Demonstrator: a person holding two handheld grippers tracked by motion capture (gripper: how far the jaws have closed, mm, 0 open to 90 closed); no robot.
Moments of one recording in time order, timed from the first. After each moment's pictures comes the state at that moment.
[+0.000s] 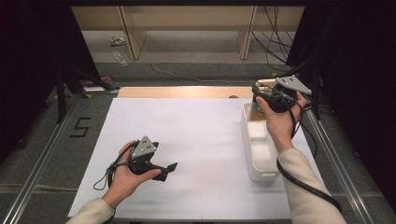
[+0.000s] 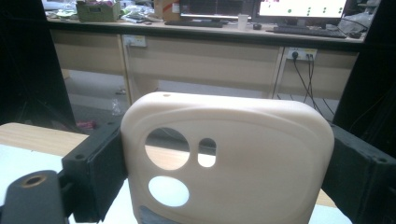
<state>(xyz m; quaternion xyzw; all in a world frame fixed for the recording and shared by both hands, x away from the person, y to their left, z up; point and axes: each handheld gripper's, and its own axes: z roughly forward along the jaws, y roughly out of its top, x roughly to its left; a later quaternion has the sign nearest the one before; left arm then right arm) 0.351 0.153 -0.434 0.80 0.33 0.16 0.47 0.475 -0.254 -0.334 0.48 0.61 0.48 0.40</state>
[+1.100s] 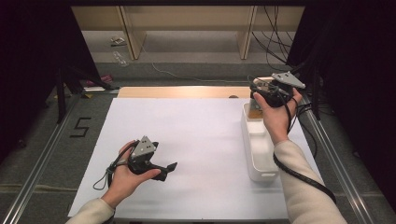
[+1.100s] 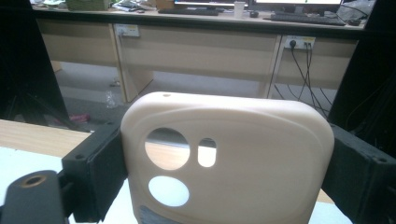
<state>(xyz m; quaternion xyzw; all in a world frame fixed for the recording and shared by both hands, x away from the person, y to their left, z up) 0.351 0.154 -0.434 0.80 0.33 0.16 0.46 0.498 -0.251 -0.340 0.50 0.62 0.46 0.39</state>
